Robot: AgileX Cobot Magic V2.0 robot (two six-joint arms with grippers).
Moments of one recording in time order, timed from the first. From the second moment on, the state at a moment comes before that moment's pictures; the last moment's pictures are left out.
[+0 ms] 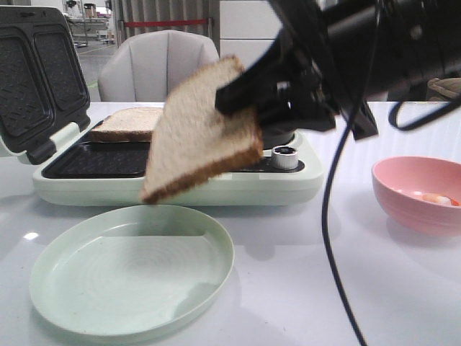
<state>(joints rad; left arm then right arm) -0.62 0.37 -0.65 -0.09 0.79 0.04 0.40 1.47 -0.76 1.72 0.64 -1.19</state>
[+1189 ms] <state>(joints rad) -0.62 0.37 -0.65 -0.09 0.79 0.04 0.55 2.15 -1.54 1.73 0.54 -1.10</state>
